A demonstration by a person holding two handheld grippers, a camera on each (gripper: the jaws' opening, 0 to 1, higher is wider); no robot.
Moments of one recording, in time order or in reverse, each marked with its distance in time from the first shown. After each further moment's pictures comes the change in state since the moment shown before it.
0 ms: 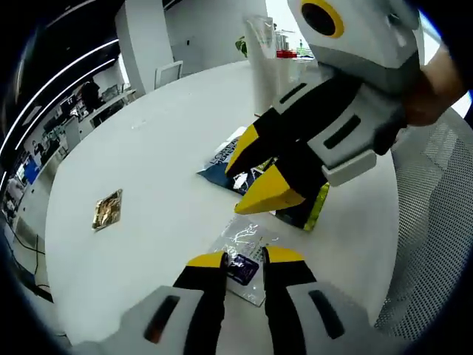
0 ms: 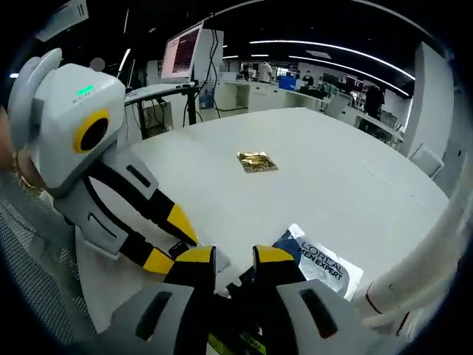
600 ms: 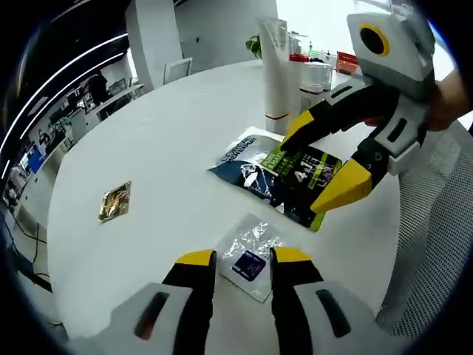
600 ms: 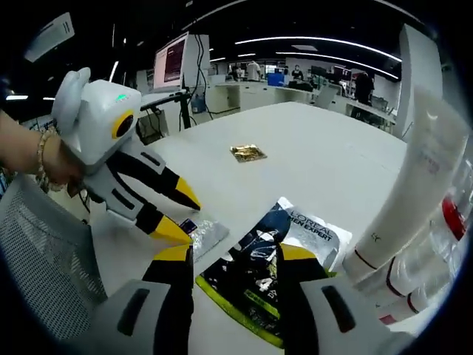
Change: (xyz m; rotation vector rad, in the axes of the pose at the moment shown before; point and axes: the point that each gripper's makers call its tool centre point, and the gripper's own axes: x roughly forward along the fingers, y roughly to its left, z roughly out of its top) left arm -0.010 0.010 -0.003 -0.056 0.002 0.032; right arm -0.037 0.002 -0.029 0.107 0.006 -0.001
